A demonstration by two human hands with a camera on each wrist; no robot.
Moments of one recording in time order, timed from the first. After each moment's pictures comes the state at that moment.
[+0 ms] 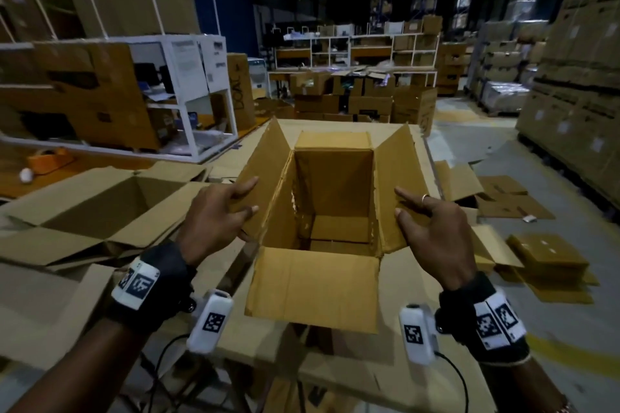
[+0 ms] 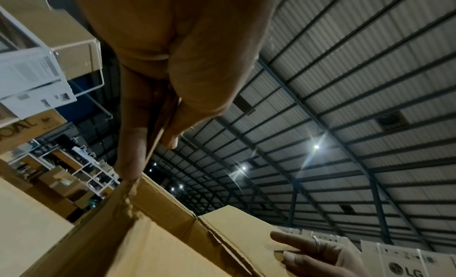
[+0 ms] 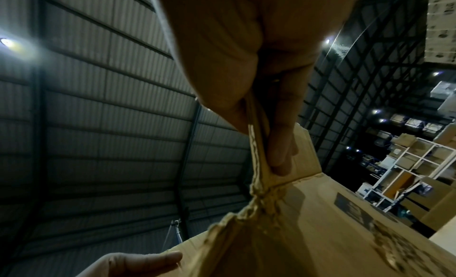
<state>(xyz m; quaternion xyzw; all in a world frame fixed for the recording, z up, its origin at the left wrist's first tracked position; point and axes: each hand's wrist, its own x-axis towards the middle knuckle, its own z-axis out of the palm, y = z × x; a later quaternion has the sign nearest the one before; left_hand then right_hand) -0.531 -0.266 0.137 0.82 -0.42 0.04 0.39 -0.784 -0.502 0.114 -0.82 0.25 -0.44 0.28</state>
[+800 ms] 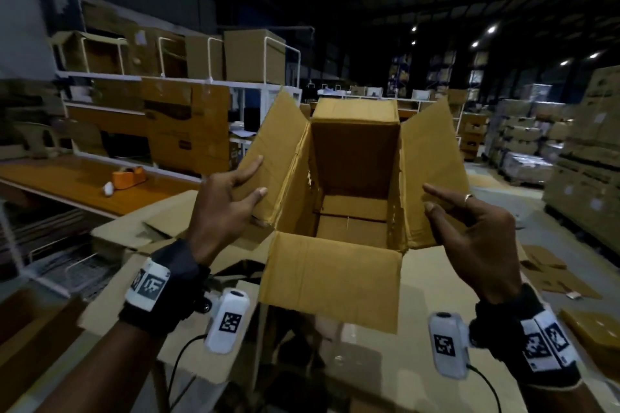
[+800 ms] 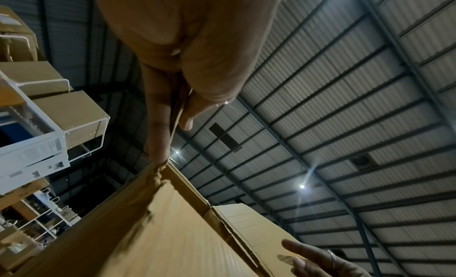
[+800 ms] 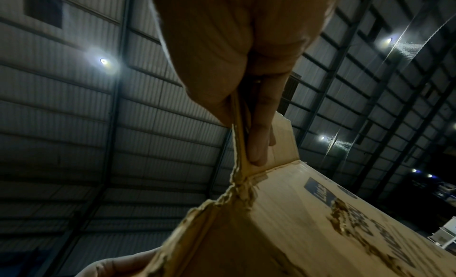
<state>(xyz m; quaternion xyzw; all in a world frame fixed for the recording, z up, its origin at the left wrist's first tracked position) -0.398 0.009 0.200 0.74 -0.38 0.18 0.52 -0.636 -0.248 0.189 -0.81 0.07 -0.55 0.20</state>
